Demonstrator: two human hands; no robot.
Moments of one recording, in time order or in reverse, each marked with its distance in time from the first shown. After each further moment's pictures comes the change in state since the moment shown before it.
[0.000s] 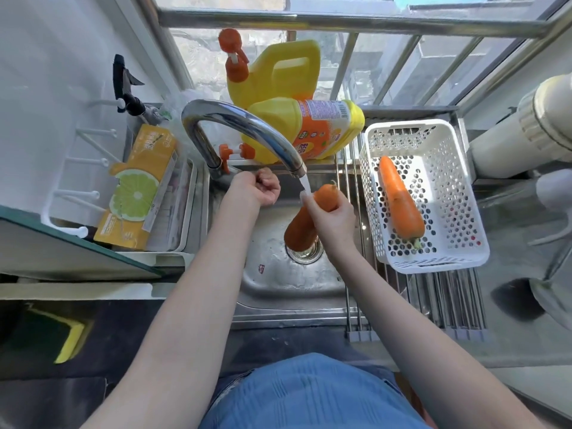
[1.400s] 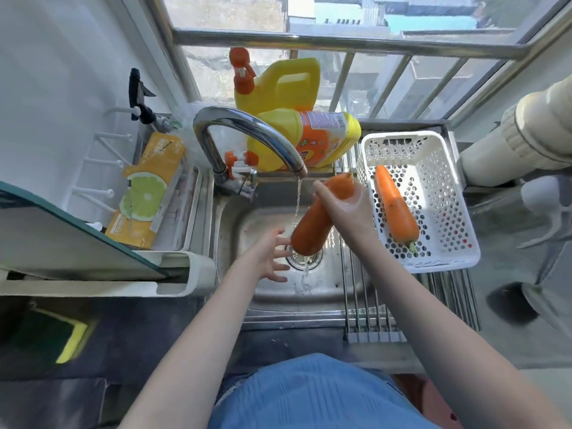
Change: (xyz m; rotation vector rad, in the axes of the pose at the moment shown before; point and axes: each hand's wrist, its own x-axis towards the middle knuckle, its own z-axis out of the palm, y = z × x) left_hand -0.010 -0.067 -0.082 0.946 0.120 -0.151; right_hand 0.002 -0.030 -0.031 -0.023 -0.076 -0.185
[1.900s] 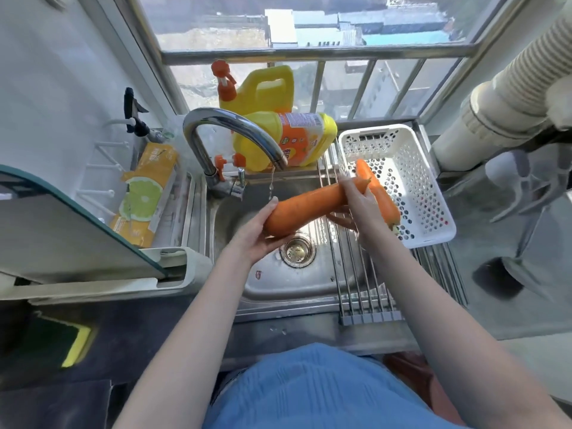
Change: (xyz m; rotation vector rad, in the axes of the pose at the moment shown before) left_hand -0.049 0.001 0.014 -0.366 -0.020 0.340; right_hand -0.023 0.003 -0.043 0.395 0.010 0.415
